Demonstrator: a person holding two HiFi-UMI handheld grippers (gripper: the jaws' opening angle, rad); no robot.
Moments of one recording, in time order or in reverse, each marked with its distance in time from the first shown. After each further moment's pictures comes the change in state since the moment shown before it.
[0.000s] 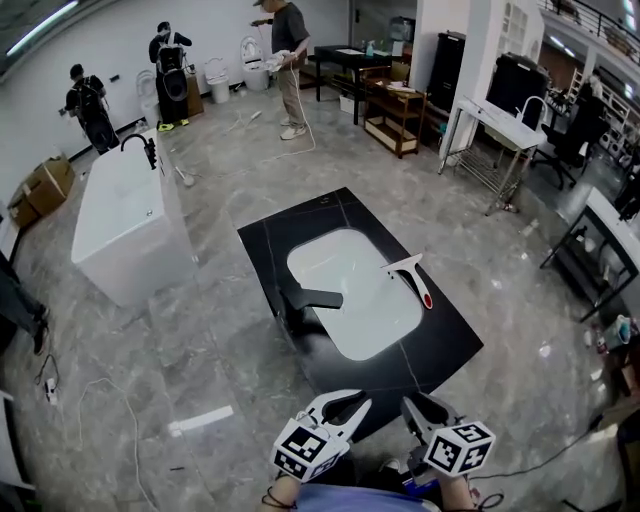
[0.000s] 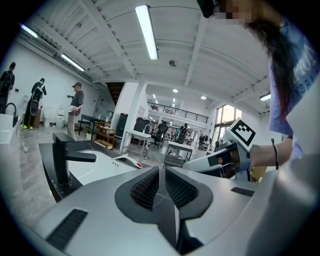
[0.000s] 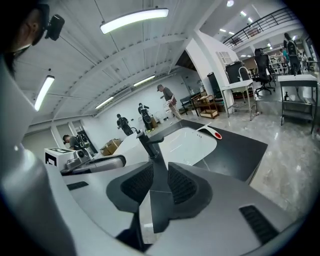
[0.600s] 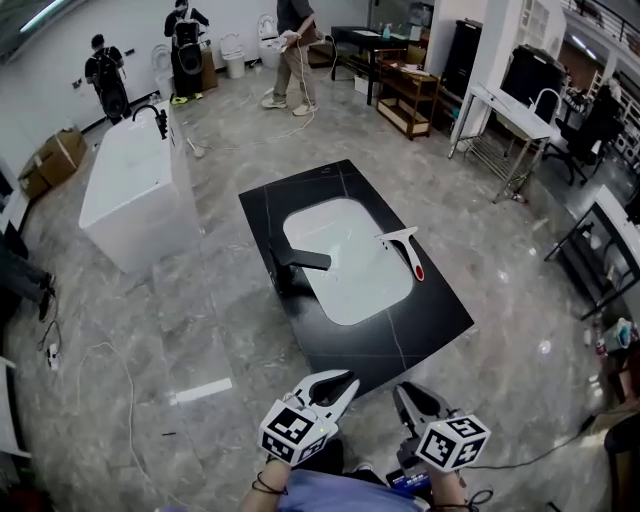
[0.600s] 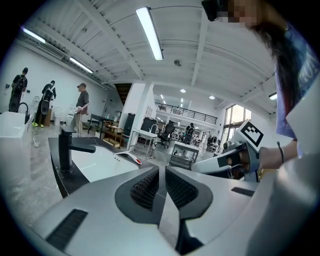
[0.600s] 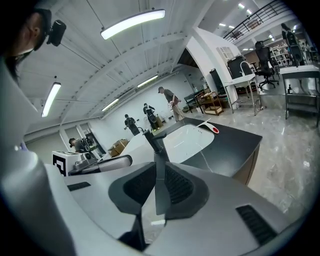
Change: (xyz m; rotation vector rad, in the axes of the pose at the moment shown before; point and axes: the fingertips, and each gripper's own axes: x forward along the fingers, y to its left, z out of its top) left arm -0.003 -0.041 -0.011 -0.048 -0.010 0.104; right arm -0.049 -0.005 -0.023 0.021 0.017 0.086
